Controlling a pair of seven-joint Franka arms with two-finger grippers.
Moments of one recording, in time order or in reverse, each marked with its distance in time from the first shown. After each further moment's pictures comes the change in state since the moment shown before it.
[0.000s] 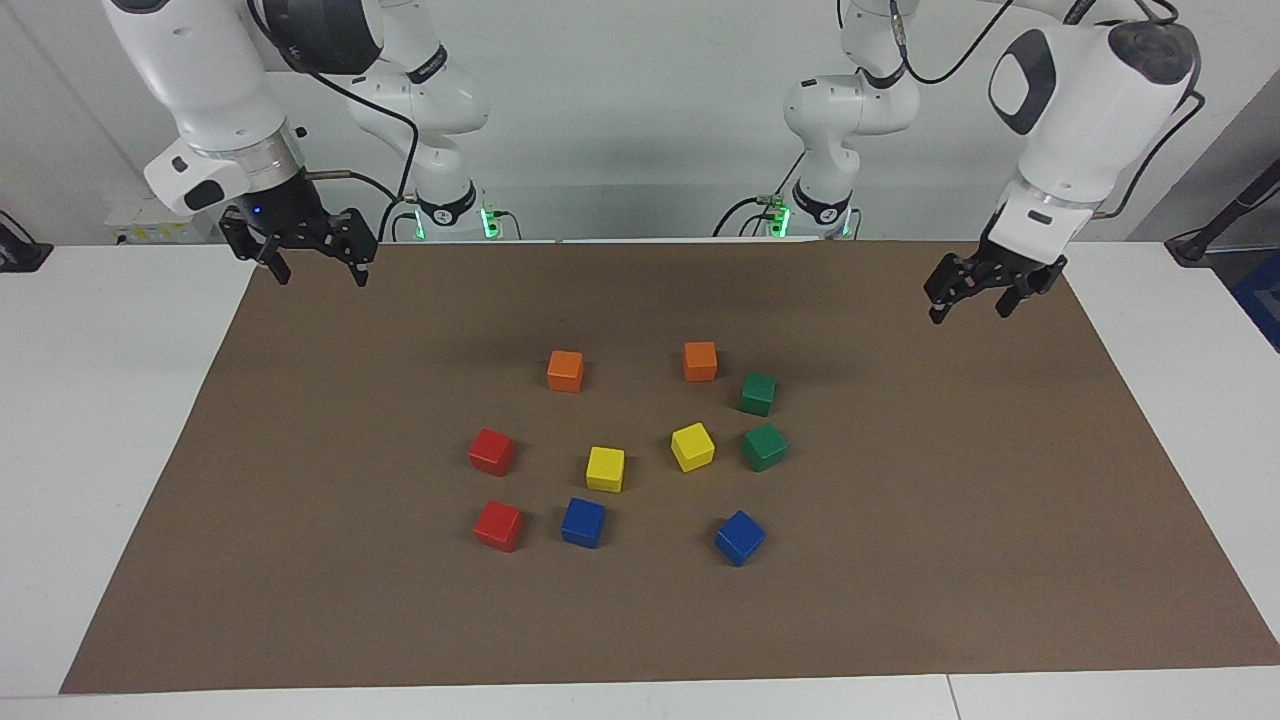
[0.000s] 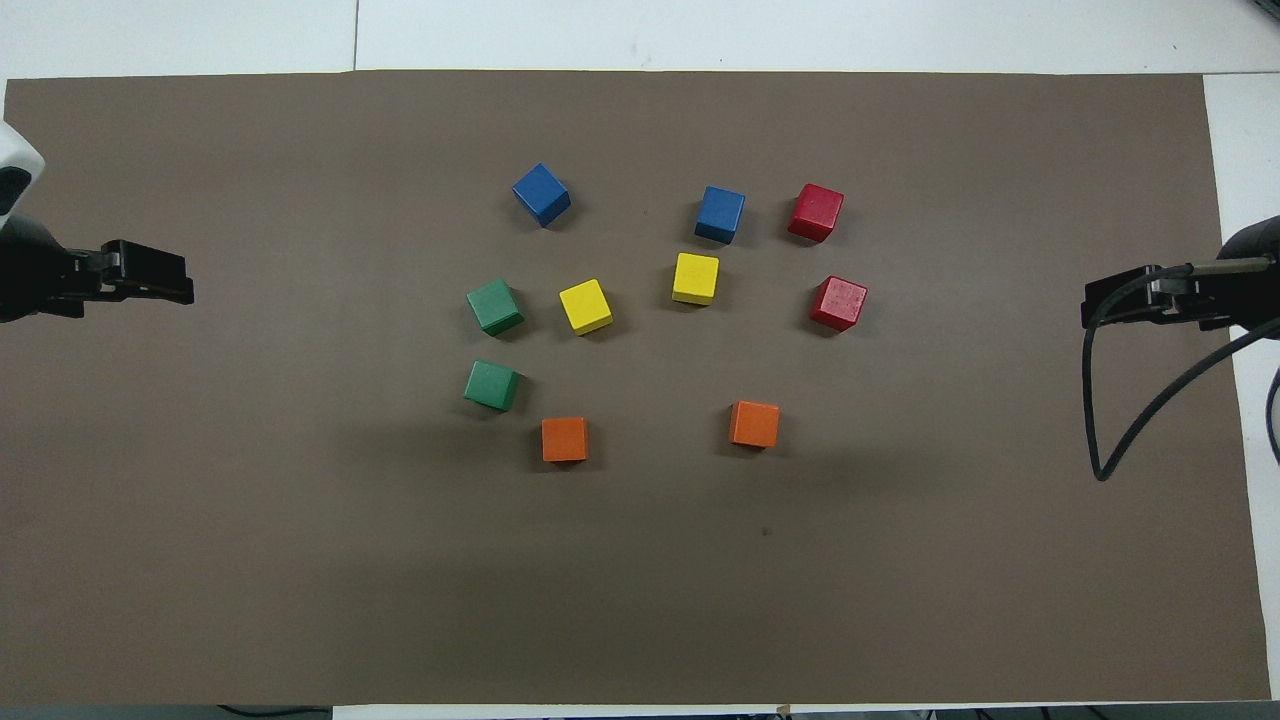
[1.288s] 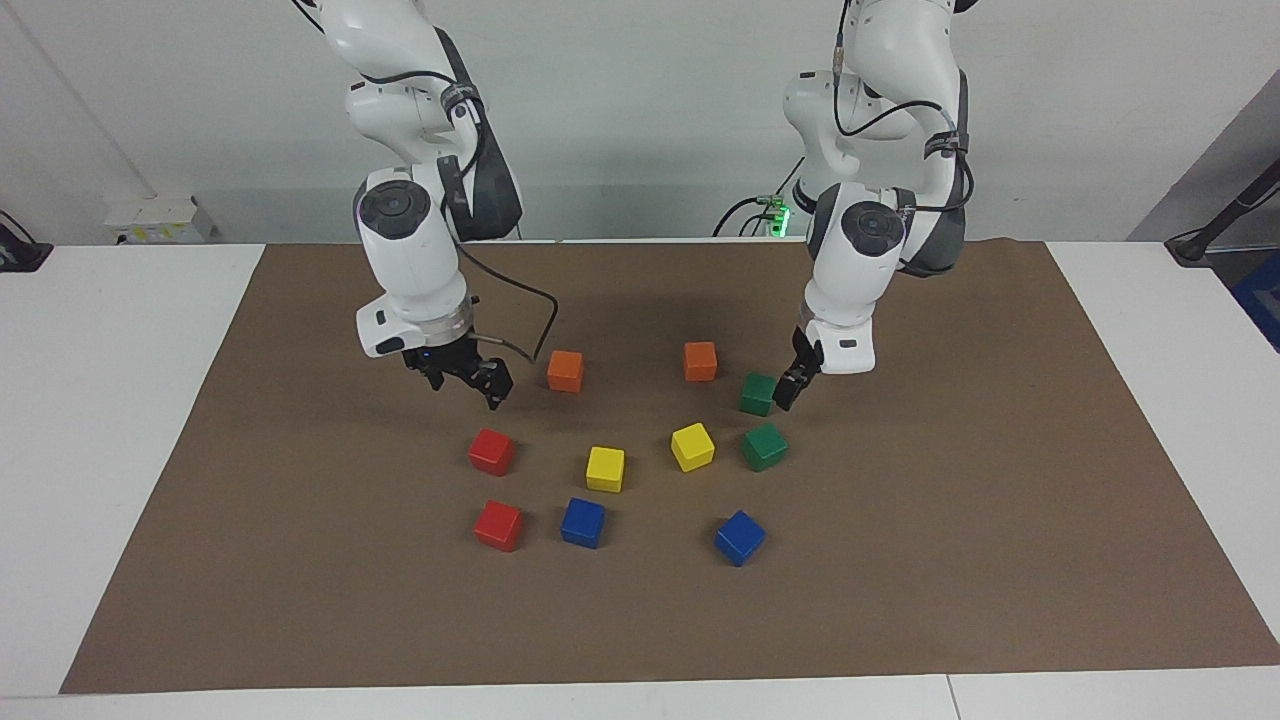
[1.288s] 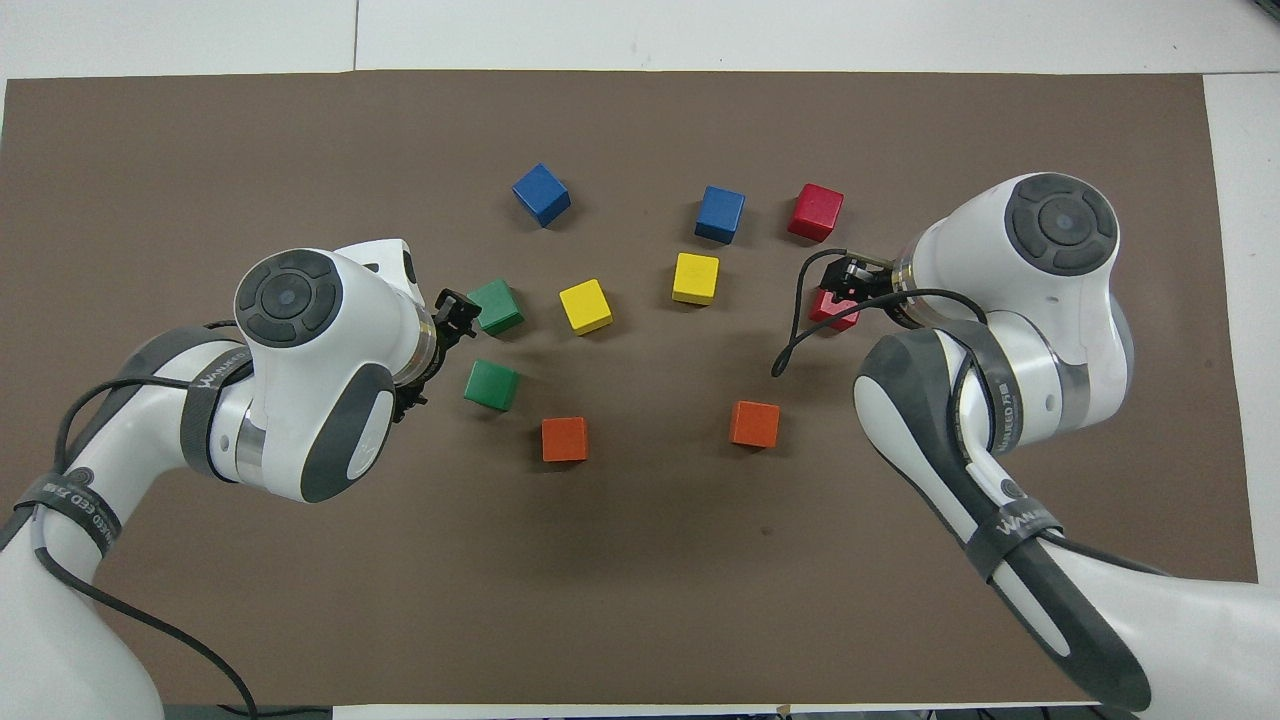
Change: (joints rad) left arm -0.232 0.123 -0.007 -0.273 0.001 0.369 -0.992; right arm 0.209 0.267 0.006 -0.264 0.003 0.578 0.596
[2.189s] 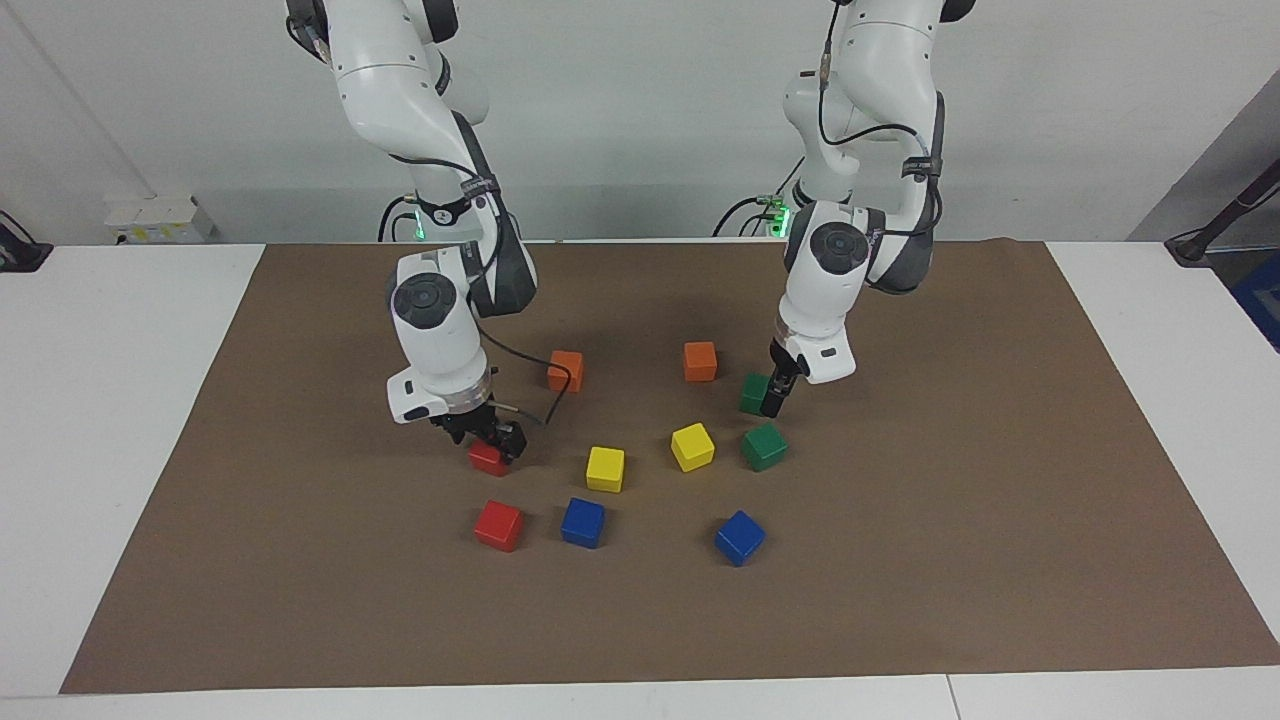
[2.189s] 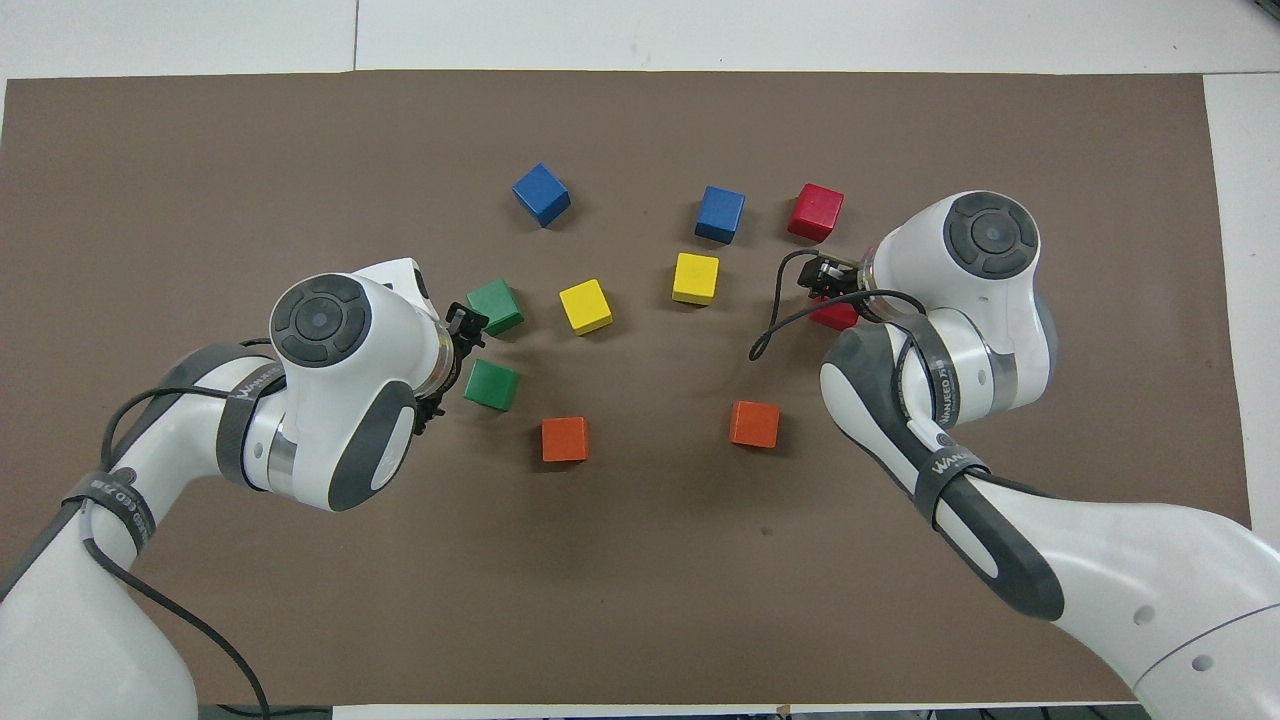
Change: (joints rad) left arm -0.029 0.057 0.001 -0.050 0.000 0.098 -0.117; right arm 0.003 0.160 0.000 0.006 0.000 0.159 0.024
